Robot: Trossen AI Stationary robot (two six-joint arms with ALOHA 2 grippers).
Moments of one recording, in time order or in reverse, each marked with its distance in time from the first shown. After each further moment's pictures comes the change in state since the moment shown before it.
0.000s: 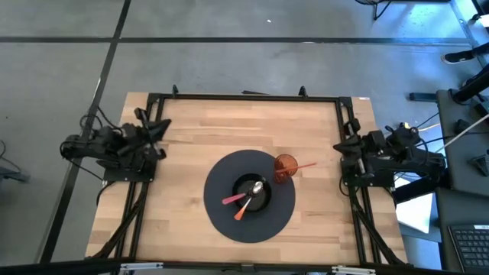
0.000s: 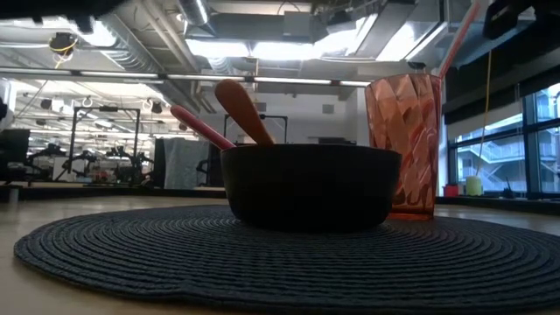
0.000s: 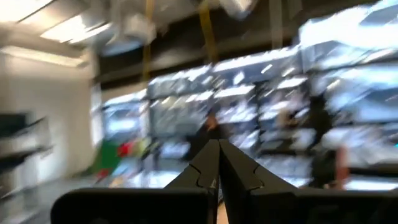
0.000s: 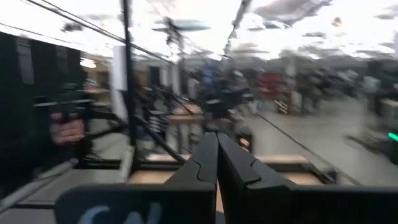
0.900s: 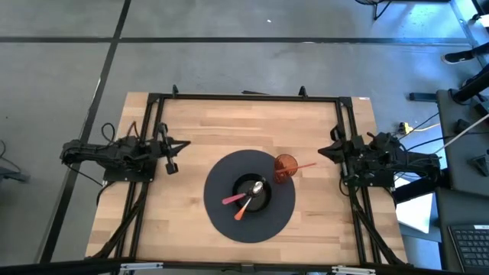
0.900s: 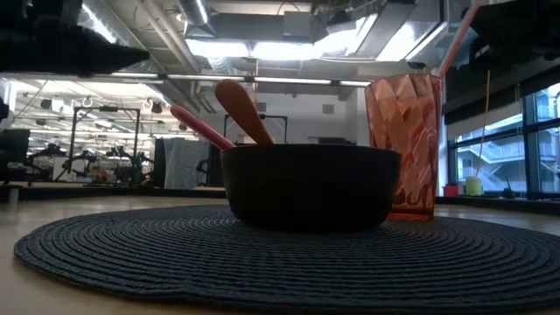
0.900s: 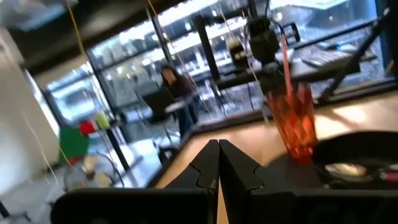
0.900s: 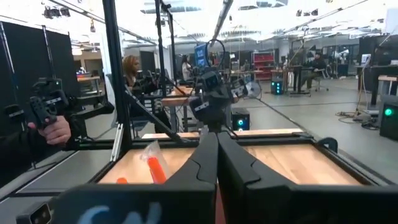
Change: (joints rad) left arm 0.080 -0.015 -0.207 -0.128 0.230 0.020; right arm 0.000 -0.001 -0.194 0.111 0.038 0.023
